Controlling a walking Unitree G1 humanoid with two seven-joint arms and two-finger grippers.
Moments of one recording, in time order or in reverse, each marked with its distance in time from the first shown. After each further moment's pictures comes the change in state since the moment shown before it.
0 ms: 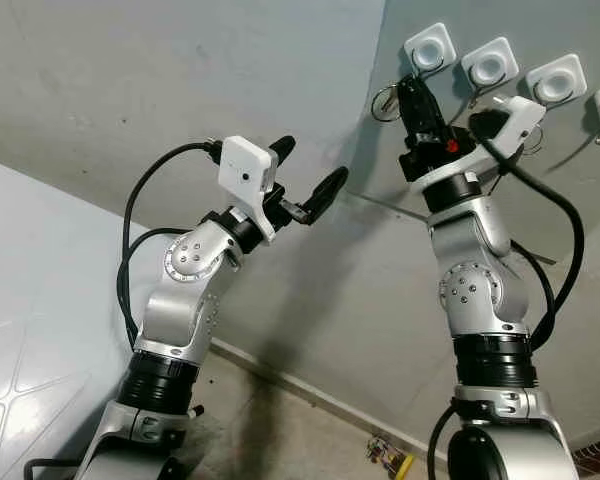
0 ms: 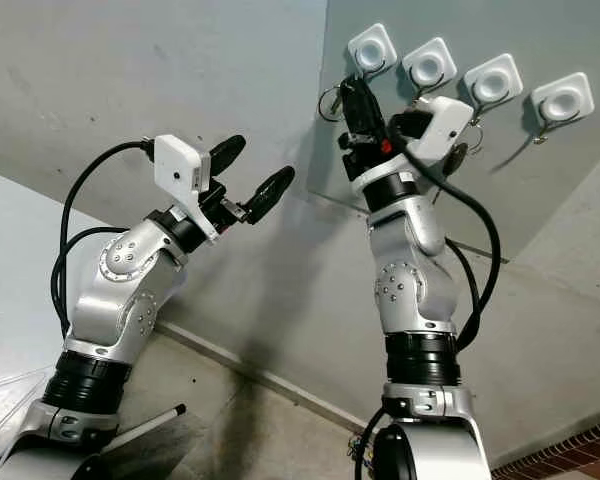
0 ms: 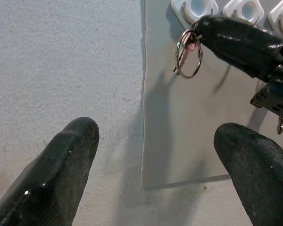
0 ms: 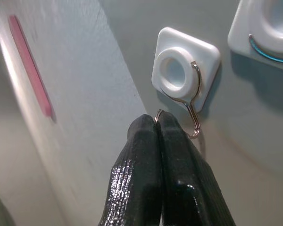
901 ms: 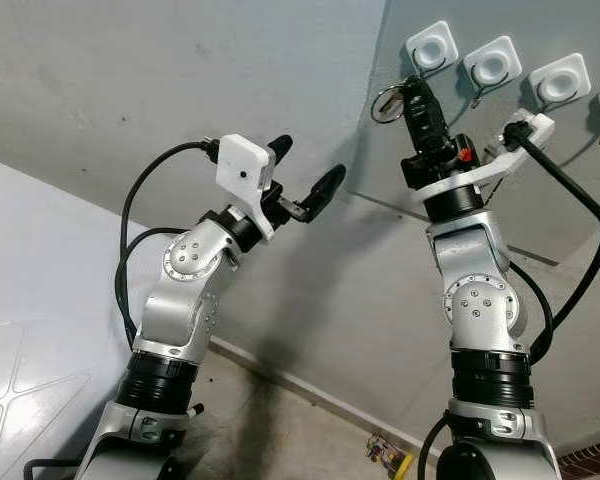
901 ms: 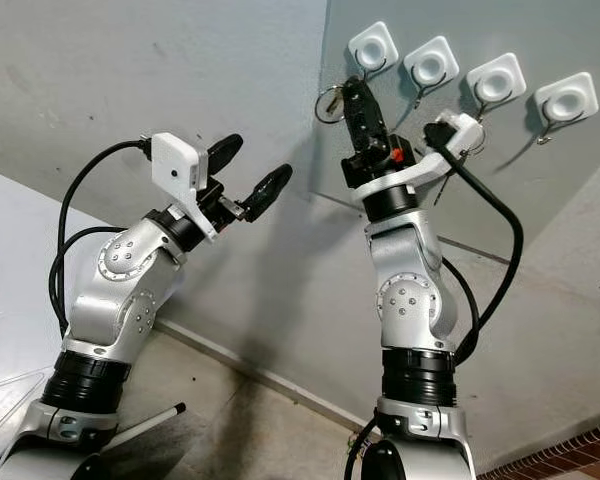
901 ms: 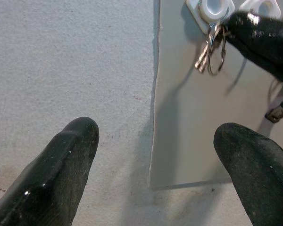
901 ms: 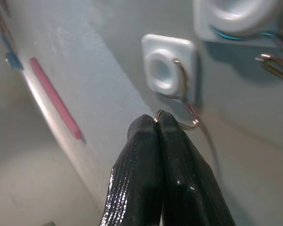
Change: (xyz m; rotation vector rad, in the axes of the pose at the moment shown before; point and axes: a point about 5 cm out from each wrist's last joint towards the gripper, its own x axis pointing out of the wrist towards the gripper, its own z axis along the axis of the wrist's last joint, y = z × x) left arm -0.001 0.003 0.003 -0.009 -0.008 0.025; right arm -0.012 0.004 0.001 0.237 -0.038 0.017
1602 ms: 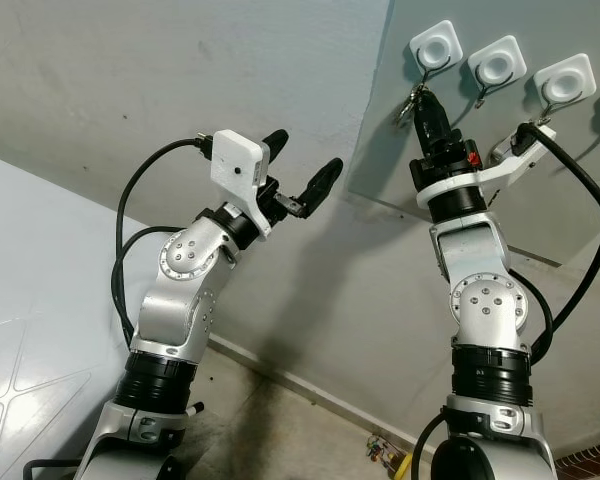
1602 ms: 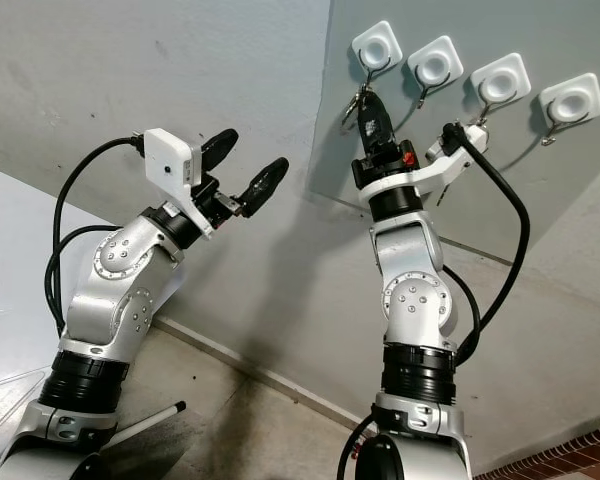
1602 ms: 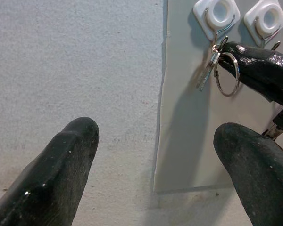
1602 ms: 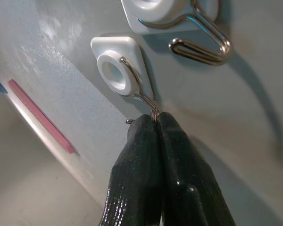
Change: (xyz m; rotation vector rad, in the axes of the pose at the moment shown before) left arm 0.000 0.001 0.003 -0.004 -0.015 0.006; right arm 0.000 -0.009 0.001 0.133 -0.016 -0.105
